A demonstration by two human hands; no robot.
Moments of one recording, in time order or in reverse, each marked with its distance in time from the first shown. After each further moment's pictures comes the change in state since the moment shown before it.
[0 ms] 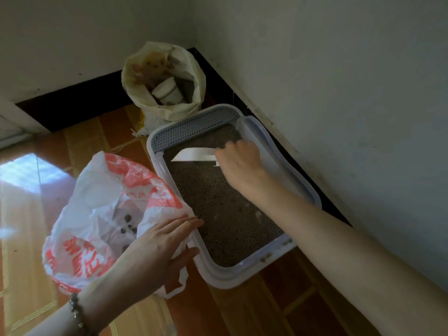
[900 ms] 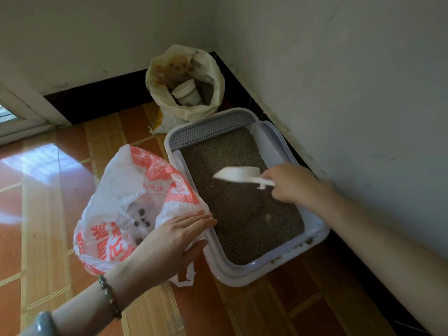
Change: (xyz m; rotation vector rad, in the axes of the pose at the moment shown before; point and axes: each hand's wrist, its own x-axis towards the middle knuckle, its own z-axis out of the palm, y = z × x) left_hand -0.002 -0.012 0.012 -0.082 0.108 0.072; right_hand -0.042 0.047 -0.003 0.191 -0.349 0.036
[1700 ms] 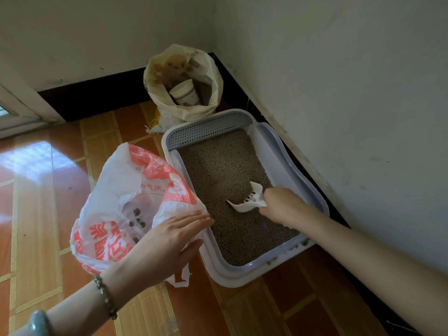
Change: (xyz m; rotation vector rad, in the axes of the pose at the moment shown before) left_hand -0.001 -0.006 0.006 -0.022 0.045 0.012; right_hand 0.003 -0.004 0.045 0.058 -0.094 0.126
